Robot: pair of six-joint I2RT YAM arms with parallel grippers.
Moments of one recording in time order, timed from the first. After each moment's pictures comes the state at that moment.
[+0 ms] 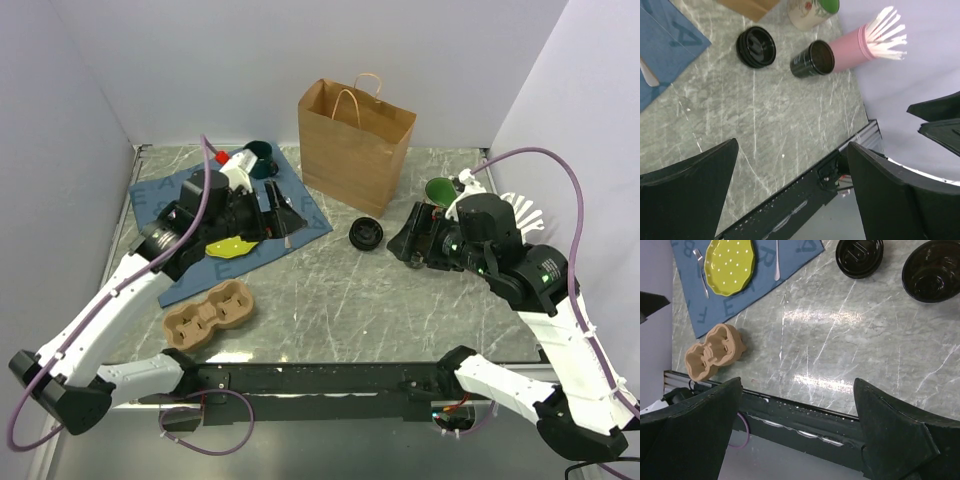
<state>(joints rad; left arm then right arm) -0.60 1.12 1.28 -0.58 0.23 -0.70 0.56 0.93 1.44 -1.16 0.07 0.66</state>
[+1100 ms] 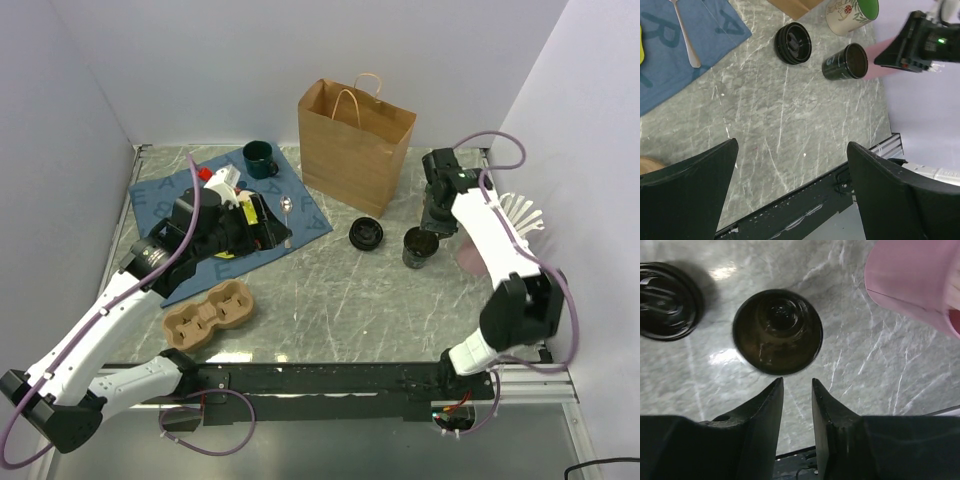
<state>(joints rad) -0.60 1.01 1.17 -0.63 0.09 -0.72 0.17 1.53 1.43 -1.11 0.26 0.42</state>
